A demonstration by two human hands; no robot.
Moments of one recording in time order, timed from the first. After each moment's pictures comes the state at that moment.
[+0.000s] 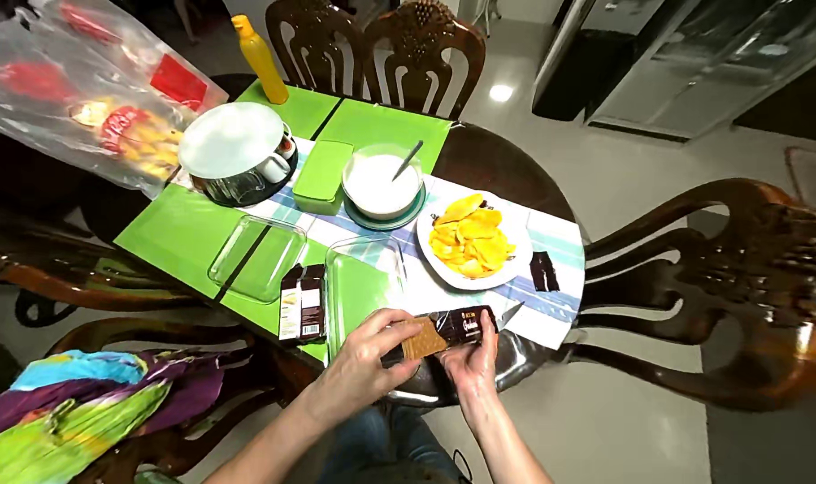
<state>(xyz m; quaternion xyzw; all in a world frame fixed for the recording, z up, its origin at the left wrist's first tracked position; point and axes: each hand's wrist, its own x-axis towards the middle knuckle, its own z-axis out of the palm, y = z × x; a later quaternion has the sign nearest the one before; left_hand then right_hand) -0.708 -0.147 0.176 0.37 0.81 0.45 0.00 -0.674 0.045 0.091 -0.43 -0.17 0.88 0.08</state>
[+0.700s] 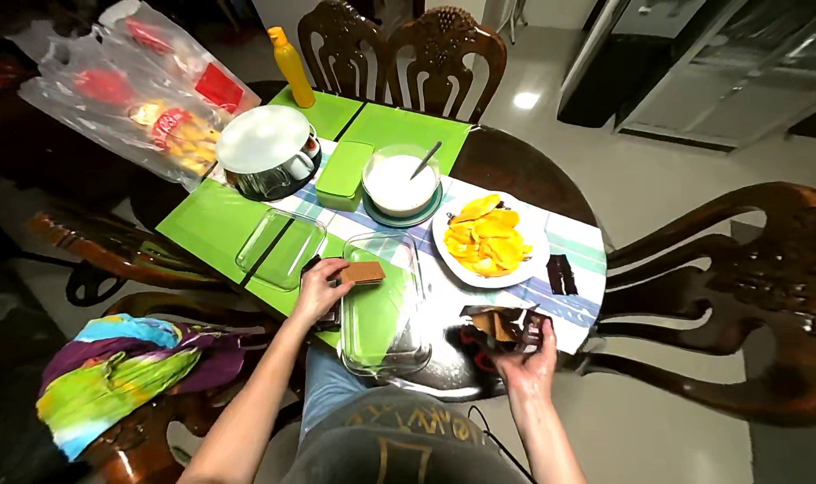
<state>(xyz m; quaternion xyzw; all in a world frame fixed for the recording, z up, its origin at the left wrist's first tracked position) -0.794 -0.251 0.081 0.12 0.90 0.43 0.02 -0.654 0.103 0.085 -0.41 -0.18 0.88 0.16</state>
